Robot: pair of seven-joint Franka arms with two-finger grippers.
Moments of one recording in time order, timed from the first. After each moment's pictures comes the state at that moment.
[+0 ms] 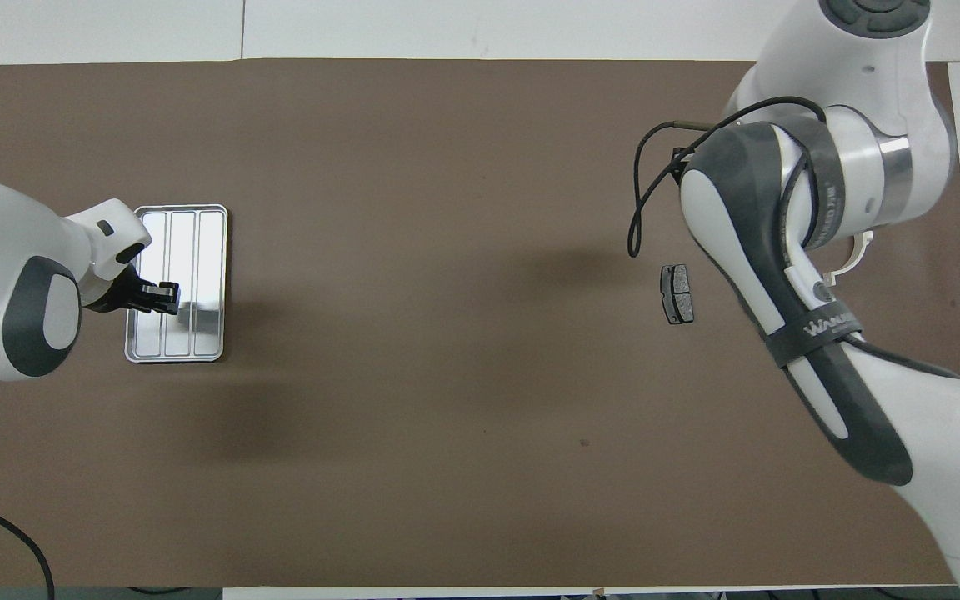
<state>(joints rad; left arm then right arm) -0.04 0.18 0.03 -2.11 0.01 2.20 0.14 0.20 0.46 0.03 -1.34 -0.07 1.69 0.54</state>
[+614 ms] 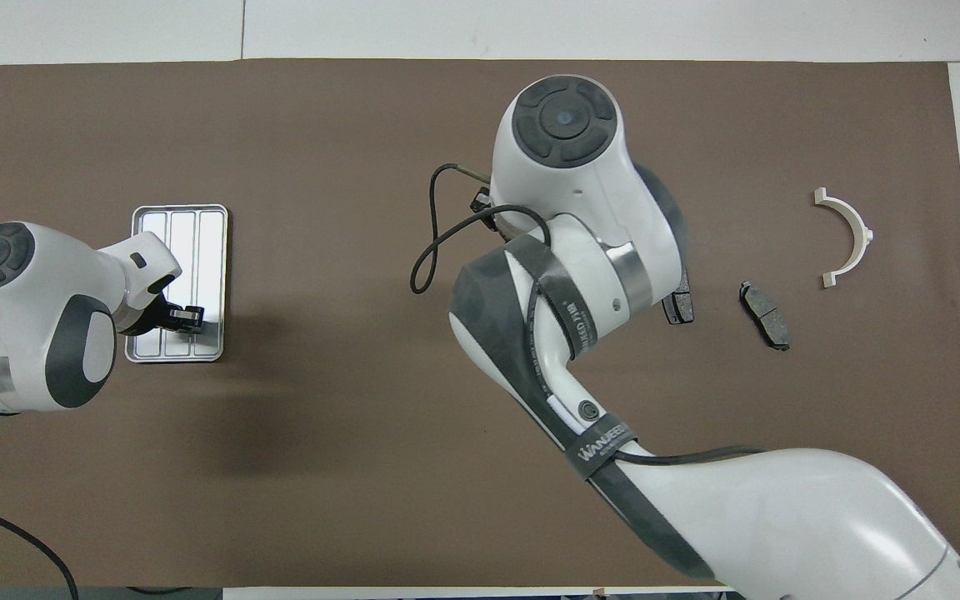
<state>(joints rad) -0.05 0.16 0.02 -2.21 0.01 2.28 0.13 0.50 0.50 0.04 -1.36 -0.01 1.87 1.11</state>
